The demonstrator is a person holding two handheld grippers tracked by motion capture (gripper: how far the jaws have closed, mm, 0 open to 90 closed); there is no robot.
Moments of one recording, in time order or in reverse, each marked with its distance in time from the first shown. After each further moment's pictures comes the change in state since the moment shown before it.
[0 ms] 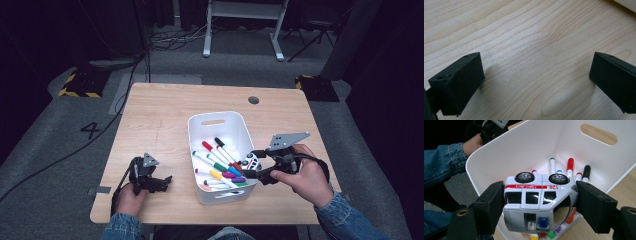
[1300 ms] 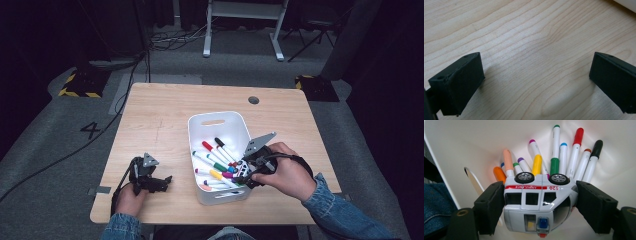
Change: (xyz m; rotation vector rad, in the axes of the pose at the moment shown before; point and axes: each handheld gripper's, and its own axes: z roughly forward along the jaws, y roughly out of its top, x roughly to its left) left arm 0.000 0.000 0.000 -0.001 0.005 0.000; right arm 0.006 0.011 0.044 0.298 -0.036 -0.100
